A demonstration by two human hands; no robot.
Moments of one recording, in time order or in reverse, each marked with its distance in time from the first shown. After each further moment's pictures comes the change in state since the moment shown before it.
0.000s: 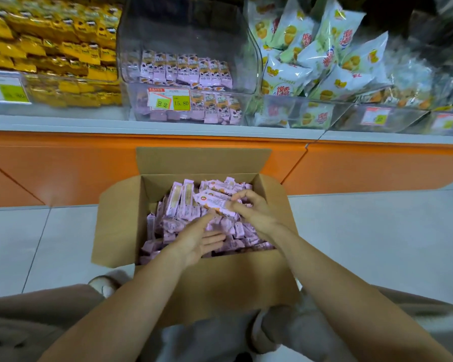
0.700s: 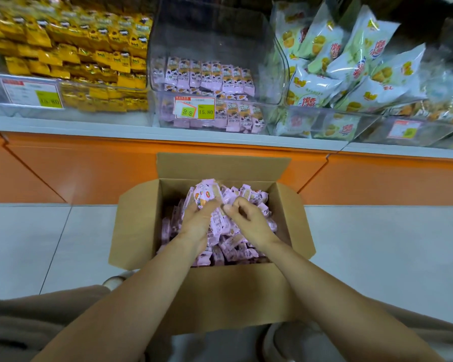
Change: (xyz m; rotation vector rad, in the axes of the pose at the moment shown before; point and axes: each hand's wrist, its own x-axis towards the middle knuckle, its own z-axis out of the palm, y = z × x) left_hand 0.006 0.036 -0.007 -0.019 0.143 0.361; right_hand 0.004 -0.008 0.043 -0.149 -0.110 -0.251
